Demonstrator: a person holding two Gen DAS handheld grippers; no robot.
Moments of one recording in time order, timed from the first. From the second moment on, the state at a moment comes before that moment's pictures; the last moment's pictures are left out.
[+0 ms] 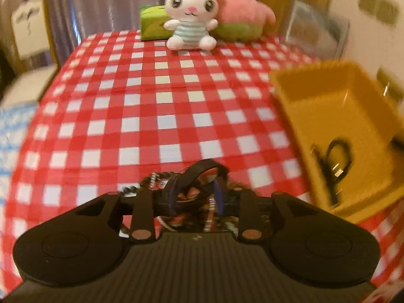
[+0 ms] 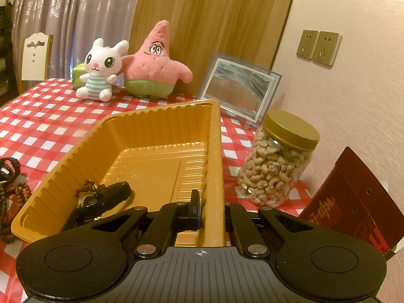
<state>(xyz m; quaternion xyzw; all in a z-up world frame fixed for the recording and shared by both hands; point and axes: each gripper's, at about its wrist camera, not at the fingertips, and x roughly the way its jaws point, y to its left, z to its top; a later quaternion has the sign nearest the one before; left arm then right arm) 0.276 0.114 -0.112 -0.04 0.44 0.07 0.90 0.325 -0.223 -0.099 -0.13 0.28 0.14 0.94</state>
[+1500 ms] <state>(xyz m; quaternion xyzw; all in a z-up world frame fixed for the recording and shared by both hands) 0.302 0.020 -0.080 -0.13 0.42 -0.08 0.90 0.331 -0.223 -0.100 -0.13 0.29 0.15 0.94</state>
